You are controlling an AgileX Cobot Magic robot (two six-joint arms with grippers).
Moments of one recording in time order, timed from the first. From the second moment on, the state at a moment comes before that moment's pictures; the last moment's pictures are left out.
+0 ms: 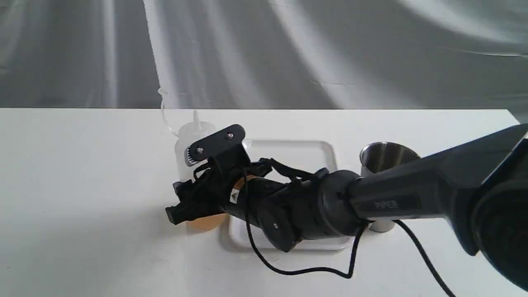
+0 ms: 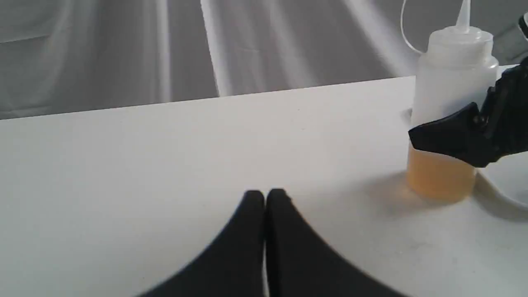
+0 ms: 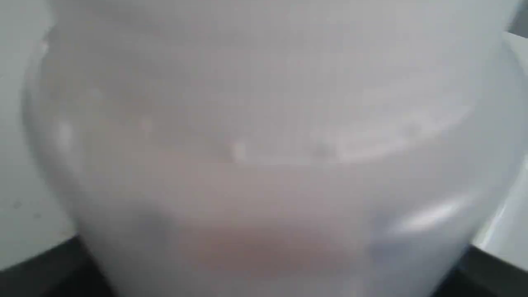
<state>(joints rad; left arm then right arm) -0.06 0.00 0.00 0.03 0.27 0.04 0.58 2.26 -1.35 0.10 -0.37 -0.08</state>
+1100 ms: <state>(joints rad) -0.06 0.00 0.00 0.03 0.27 0.04 0.46 1.72 -1.16 -0.23 0.04 0.13</state>
